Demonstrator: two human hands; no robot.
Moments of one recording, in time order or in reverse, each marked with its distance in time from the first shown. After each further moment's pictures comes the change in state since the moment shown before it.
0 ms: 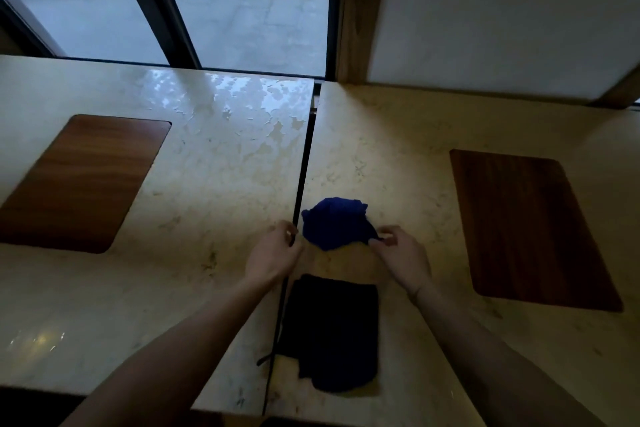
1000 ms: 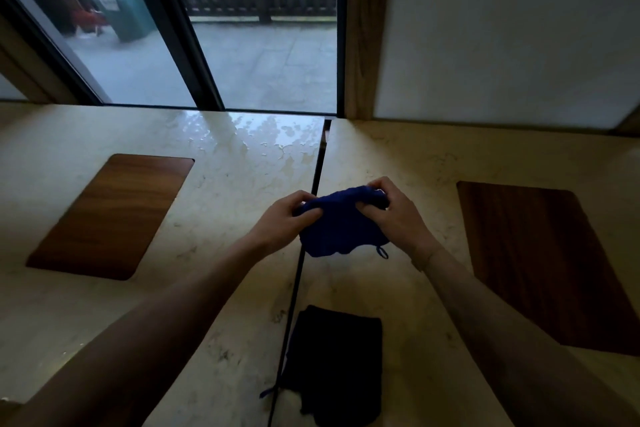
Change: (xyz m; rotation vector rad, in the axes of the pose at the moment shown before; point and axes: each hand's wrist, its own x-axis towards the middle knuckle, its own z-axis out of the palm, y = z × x) left_hand 0.016 0.082 -0.077 -0.329 -0.117 0.303; right_hand 0.029 -0.105 -0.053 0.250 -0.132 -0.456
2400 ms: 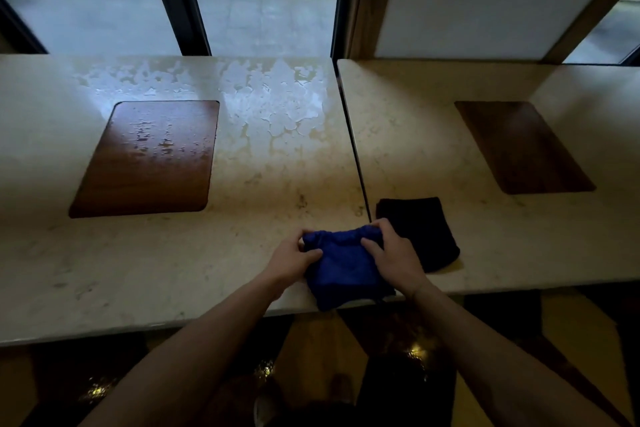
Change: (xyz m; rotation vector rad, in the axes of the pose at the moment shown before) left_hand -0.212 -0.191 -0.088 -0.254 -0.220 -0.391; right_hand -0.206 -0.010 0.279 -0.404 0.185 0.420
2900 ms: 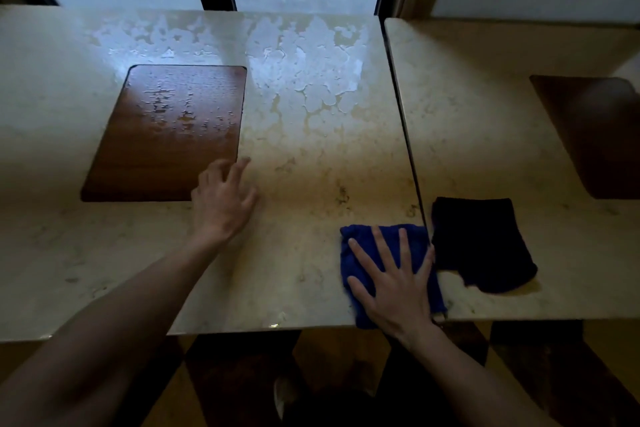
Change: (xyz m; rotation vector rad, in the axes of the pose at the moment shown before) left_hand 0.090 -0.026 -0.181 0.938 0.656 0.313; right_hand 0.017 0.028 0.117 -0.739 0.083 -0.339
